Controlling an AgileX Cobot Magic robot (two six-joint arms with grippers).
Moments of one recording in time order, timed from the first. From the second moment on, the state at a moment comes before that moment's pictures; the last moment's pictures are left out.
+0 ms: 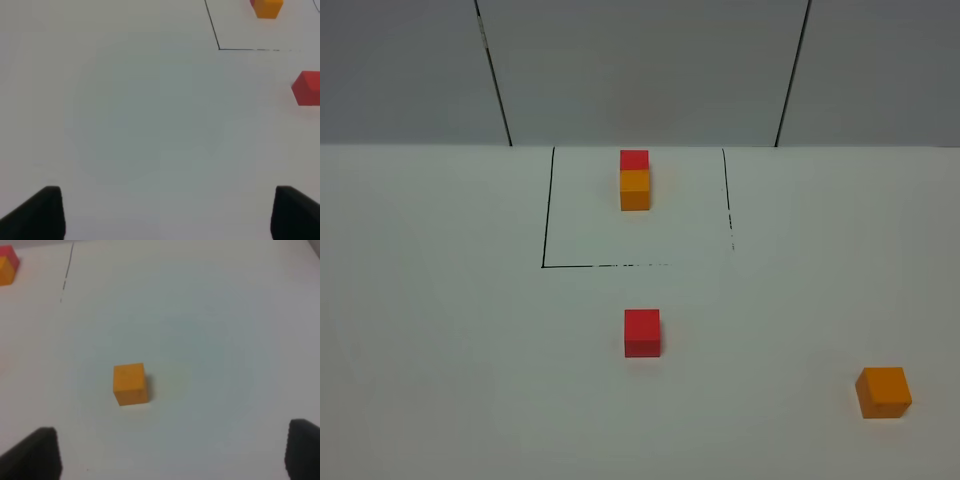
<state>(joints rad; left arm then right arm) -0.09 -0.01 -0.57 -0.05 1.11 -0.04 0.03 -0.01 -0.50 -0.04 1.06 0.09</state>
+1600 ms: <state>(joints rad) -0.09 -0.01 -0.51 -0.10 1.05 0.05 0.03 -0.01 -0.50 -0.04 1.06 0.09</state>
